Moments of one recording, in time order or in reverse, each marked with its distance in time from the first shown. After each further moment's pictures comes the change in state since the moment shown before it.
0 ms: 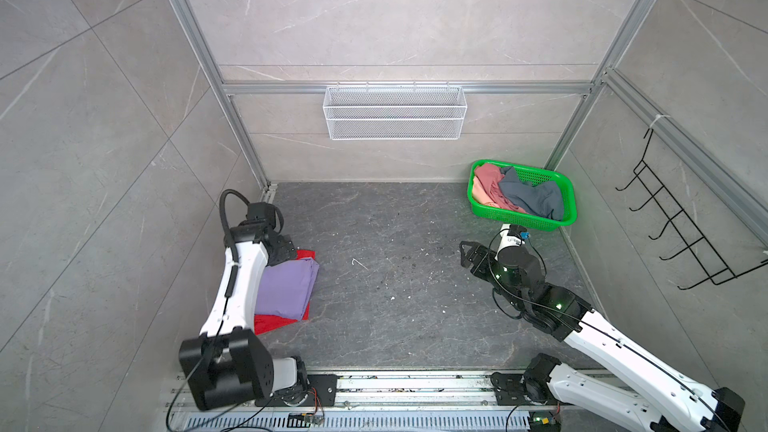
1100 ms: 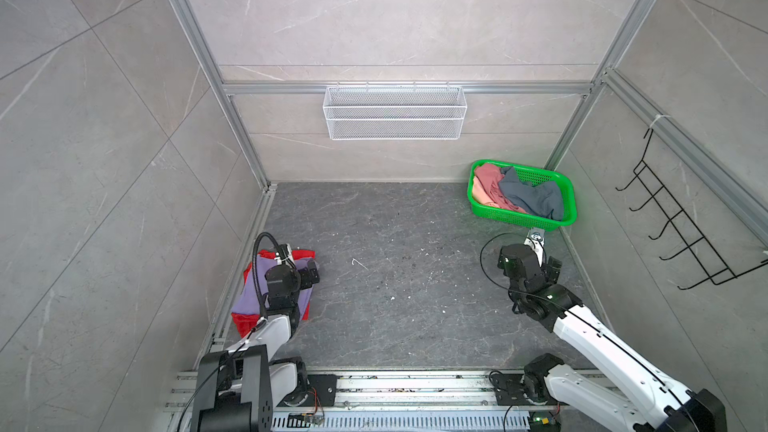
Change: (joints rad) left arm -0.037 -0.084 -0.903 1.422 0.153 0.190; right arm -0.279 0.065 -0.176 0.072 0.458 -0.512
